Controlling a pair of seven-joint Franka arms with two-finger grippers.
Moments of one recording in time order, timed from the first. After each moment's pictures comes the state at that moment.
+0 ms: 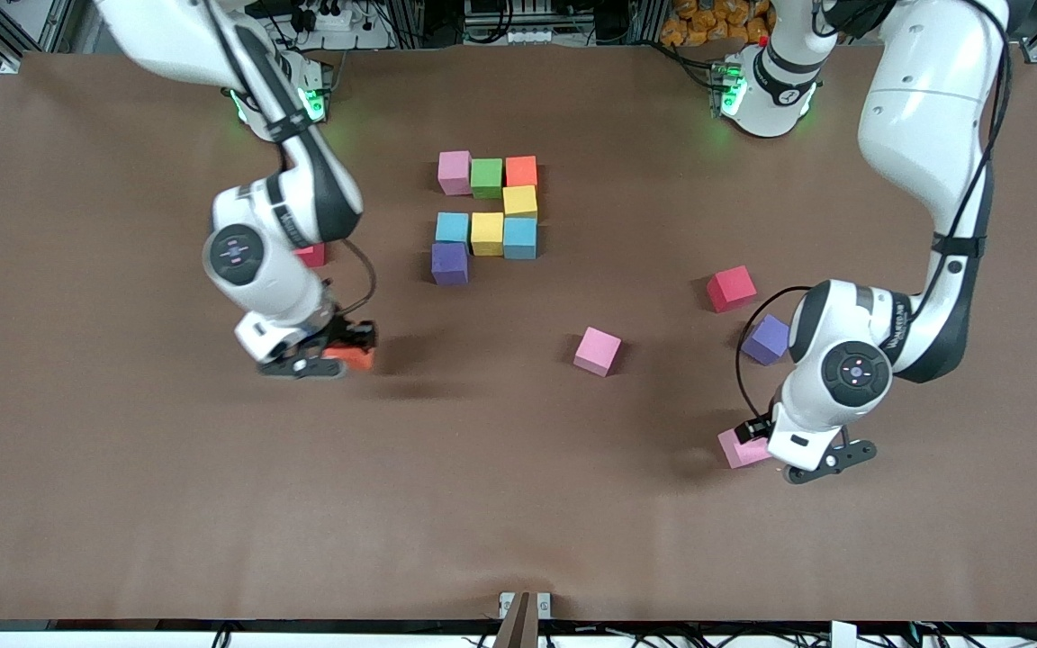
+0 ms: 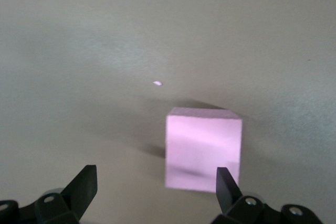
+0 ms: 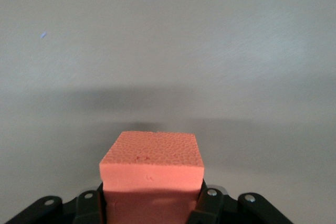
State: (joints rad) left arm -0.17 0.73 -0.07 -1.47 0.22 2.21 -0.66; right arm 0.54 0.37 -0.13 -1.98 0.18 2.38 0.31
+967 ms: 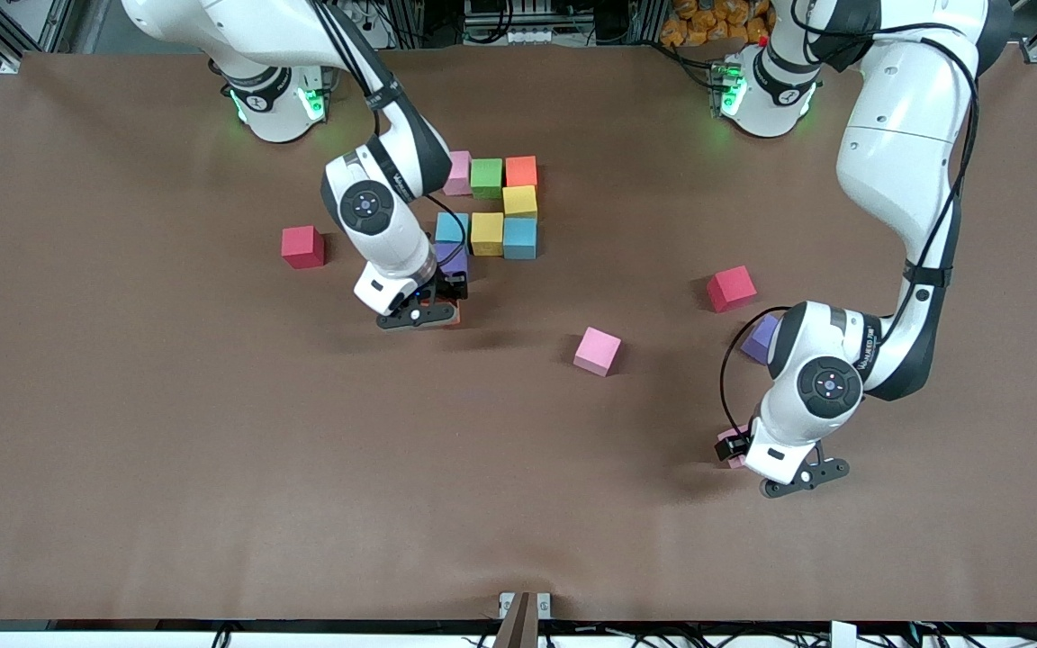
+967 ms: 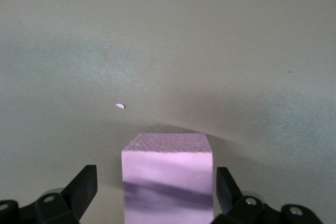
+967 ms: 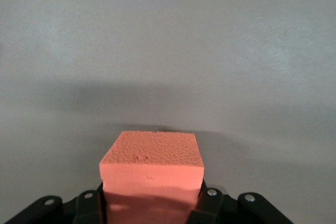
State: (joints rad) left arm -0.17 0.83 -0.07 -1.41 0.21 2.28 -0.61; right arm 0.78 0.44 -0.13 -2.04 0.24 2.52 0.35
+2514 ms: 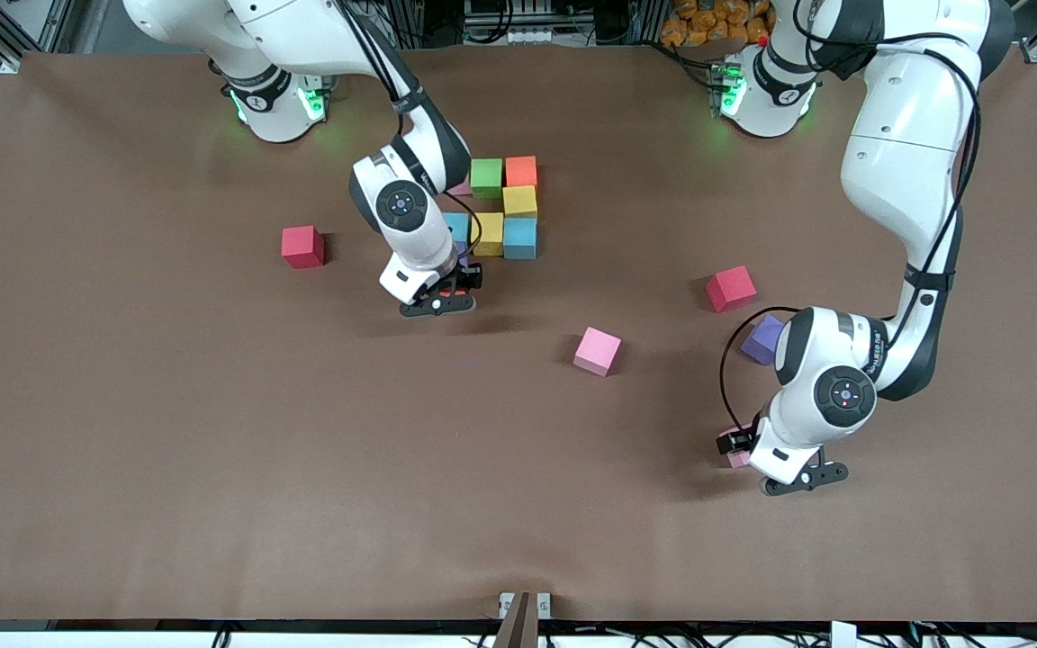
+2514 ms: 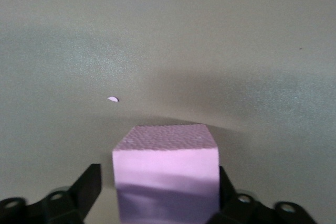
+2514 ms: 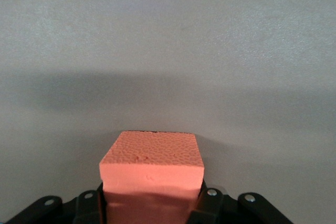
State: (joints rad) left arm -0.16 0.85 -0.07 -1.41 0.13 2.27 -0.49; right arm 0.84 0.48 -0.13 -2.06 0.24 2.53 0.43
